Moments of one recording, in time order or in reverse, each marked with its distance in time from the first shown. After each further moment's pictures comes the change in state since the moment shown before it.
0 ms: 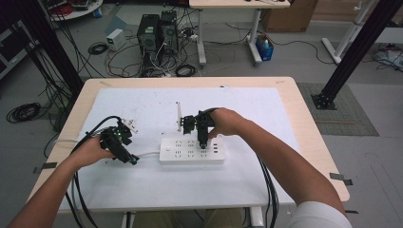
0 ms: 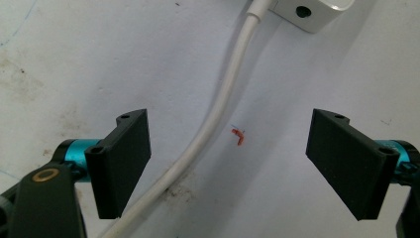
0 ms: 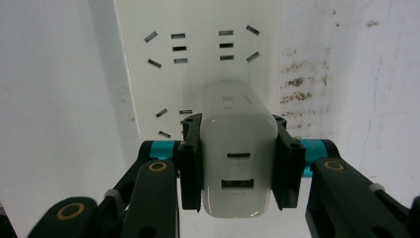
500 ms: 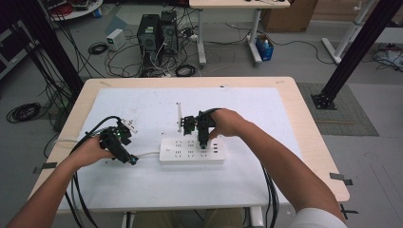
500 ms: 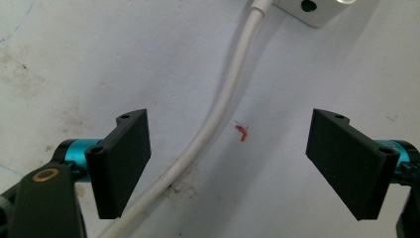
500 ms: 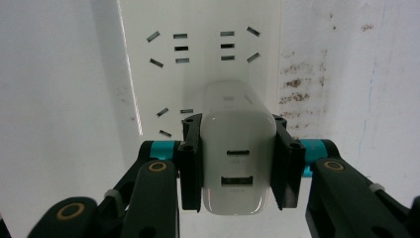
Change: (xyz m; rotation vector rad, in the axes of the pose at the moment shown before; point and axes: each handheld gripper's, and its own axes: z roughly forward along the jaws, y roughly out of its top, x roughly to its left) left arm 0.001 -0.001 0.001 0.006 0.003 -0.008; right arm 0.004 -0.002 -0.002 -0.011 -0.020 -0.005
